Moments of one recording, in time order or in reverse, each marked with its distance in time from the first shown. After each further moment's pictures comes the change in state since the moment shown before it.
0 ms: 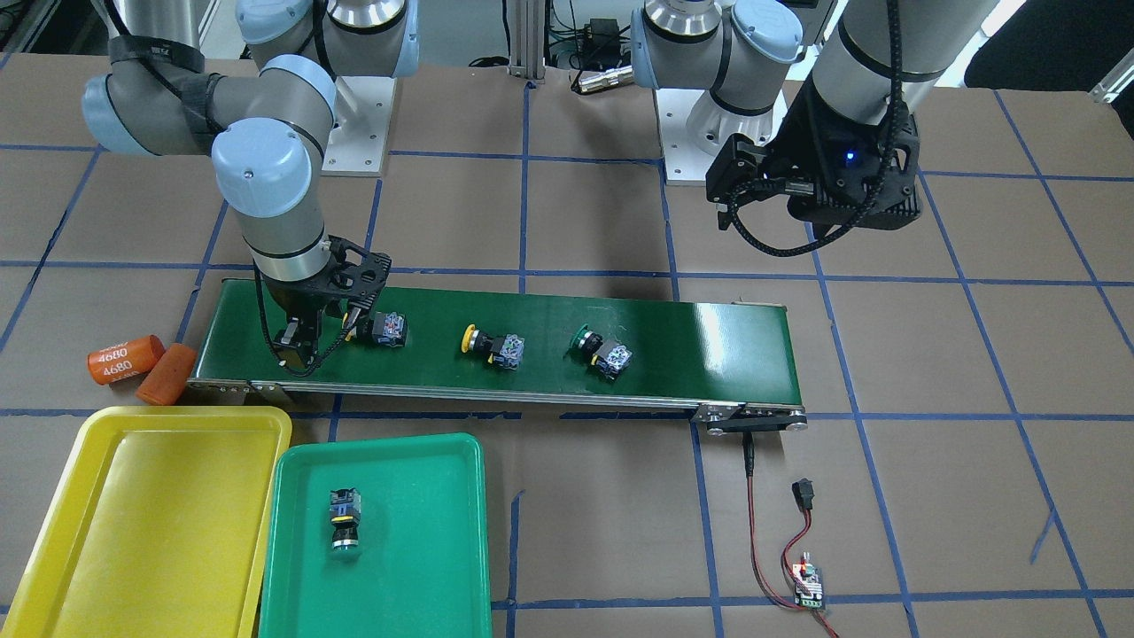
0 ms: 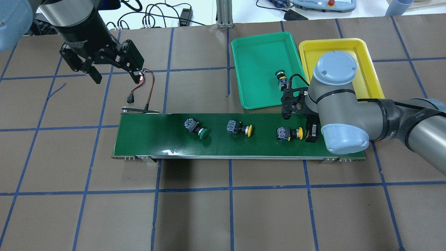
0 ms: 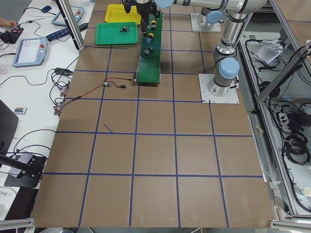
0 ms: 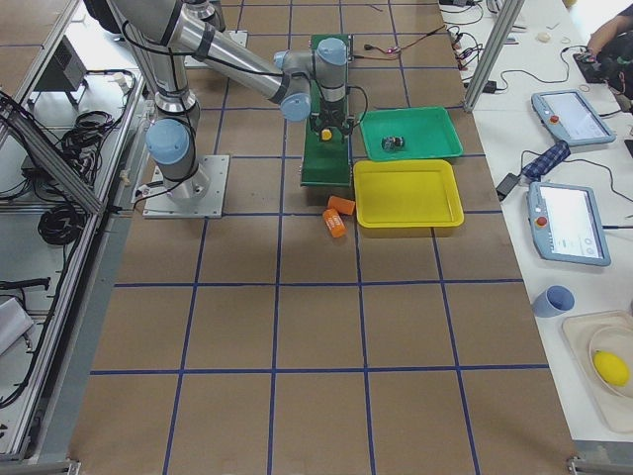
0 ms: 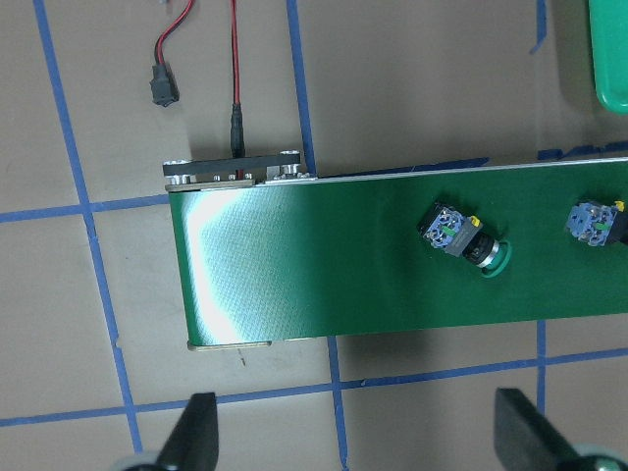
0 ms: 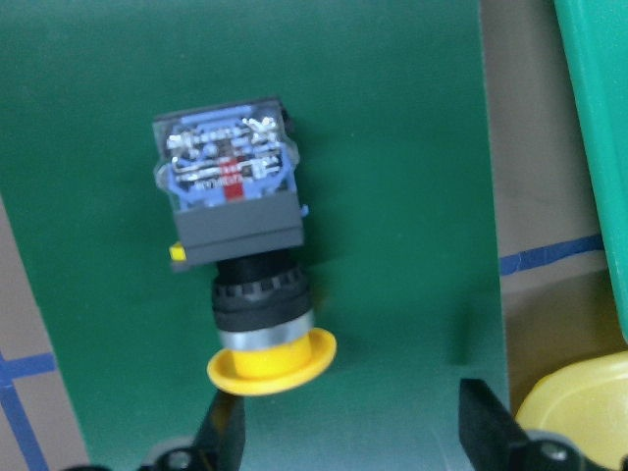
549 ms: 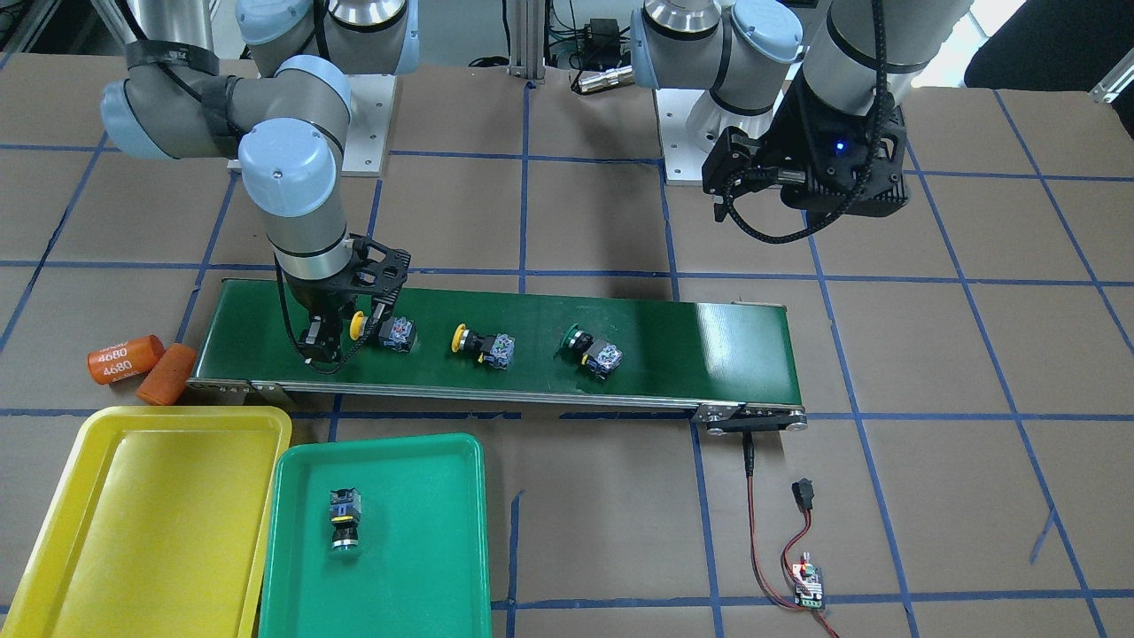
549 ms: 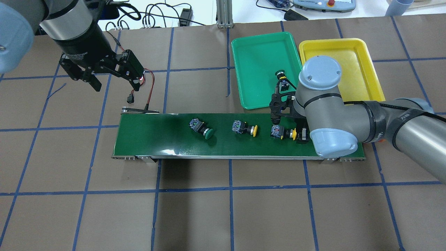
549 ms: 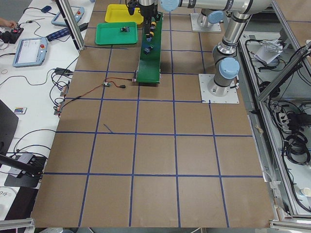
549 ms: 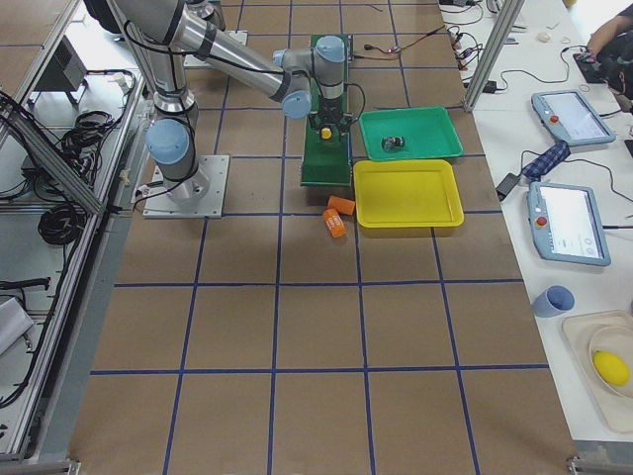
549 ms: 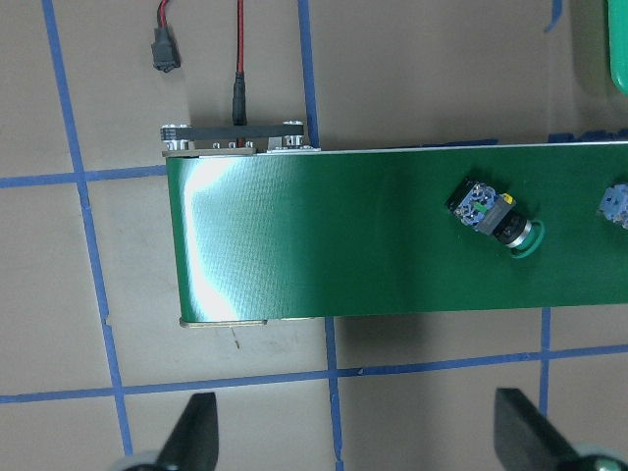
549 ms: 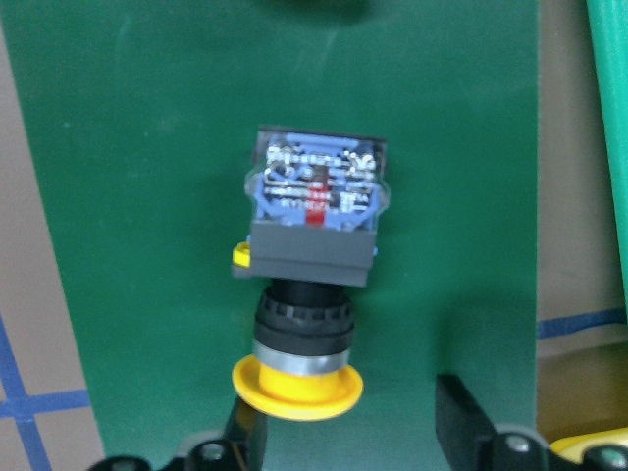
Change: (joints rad) left arm 0.004 0.035 -0.059 0.066 0.003 -0.008; right arm 0.067 0.014 -0.006 0.000 -0.003 -0.002
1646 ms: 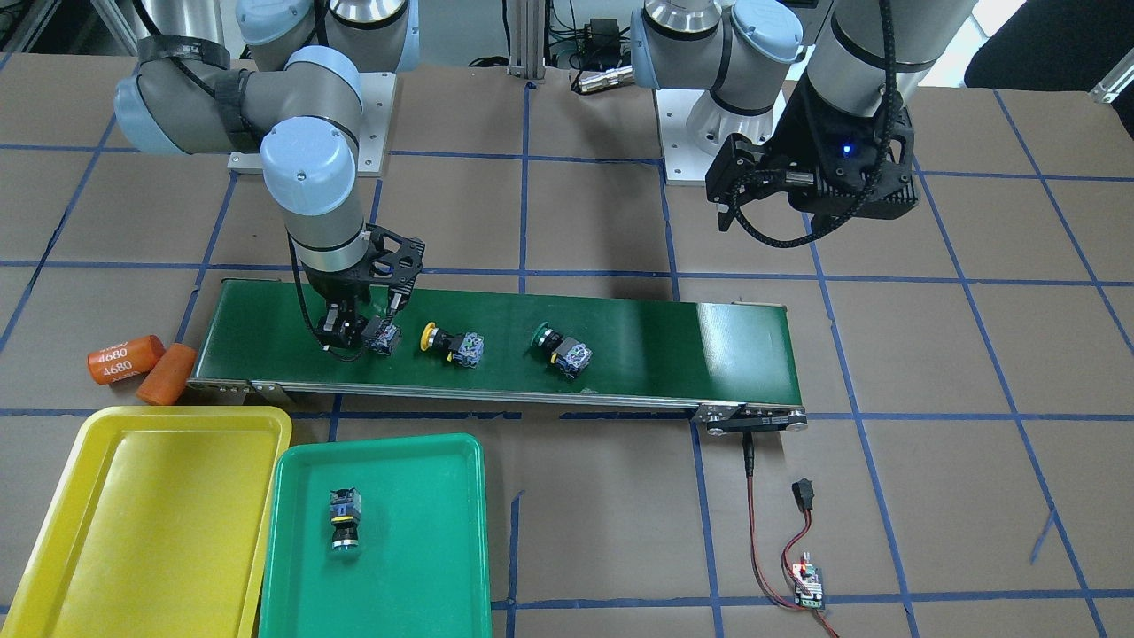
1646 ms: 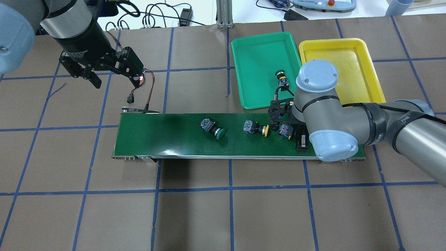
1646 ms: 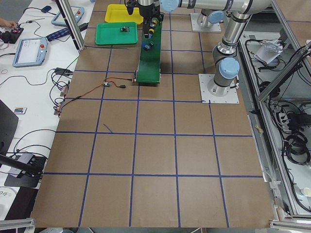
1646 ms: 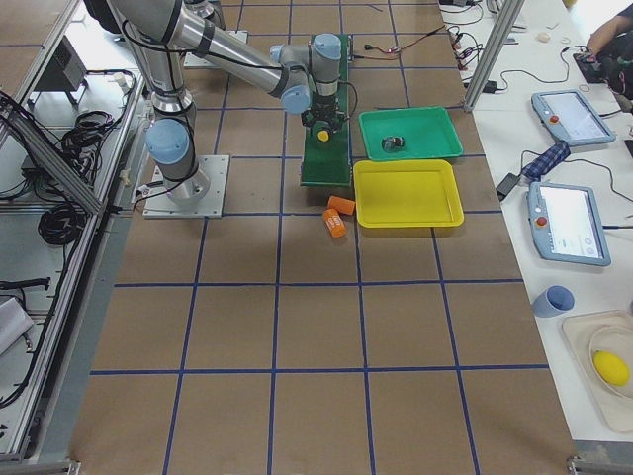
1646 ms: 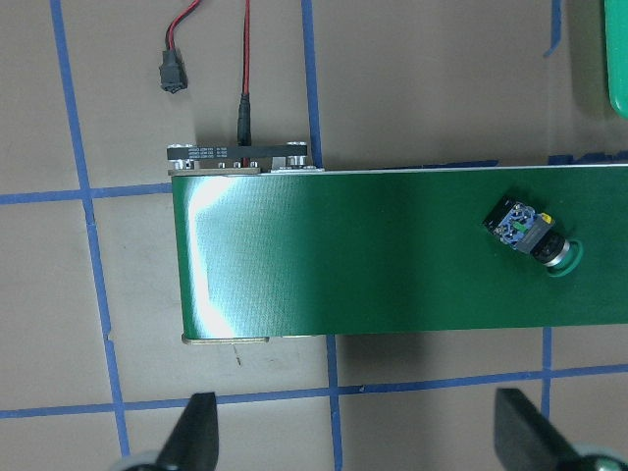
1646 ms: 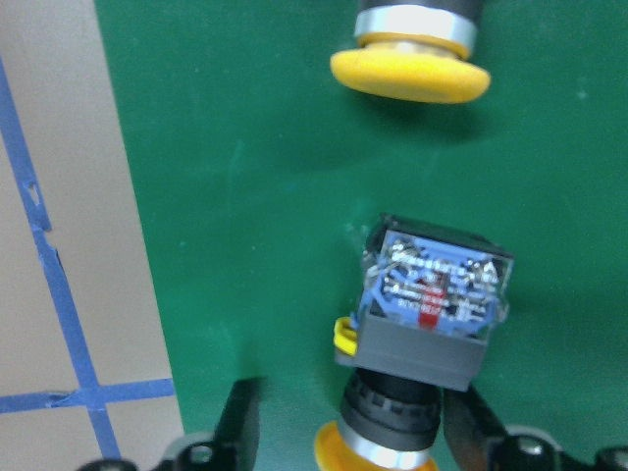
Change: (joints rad) left arm 0.002 -0.002 0.000 0.018 -0.001 -0.004; right arm 0.003 -0.019 0.009 0.083 0.001 0.024
